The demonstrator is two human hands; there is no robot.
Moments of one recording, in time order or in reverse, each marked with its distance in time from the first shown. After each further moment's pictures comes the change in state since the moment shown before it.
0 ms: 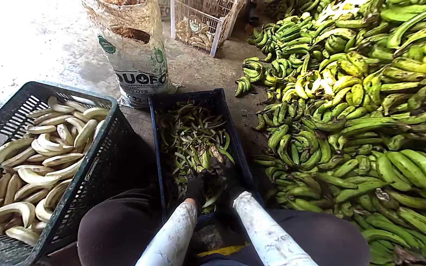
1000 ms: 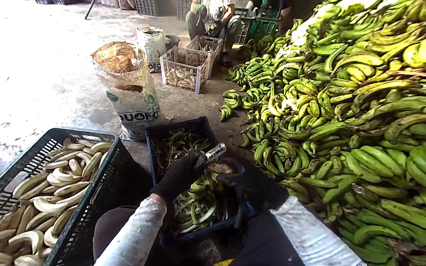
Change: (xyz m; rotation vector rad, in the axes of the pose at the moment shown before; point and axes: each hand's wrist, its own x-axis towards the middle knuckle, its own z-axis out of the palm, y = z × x) left_hand -0.138 0.157 -0.019 1.176 -0.313 0.934; right_hand -0.089 -0.158 -0.106 -0.607 -0.436 -0.302
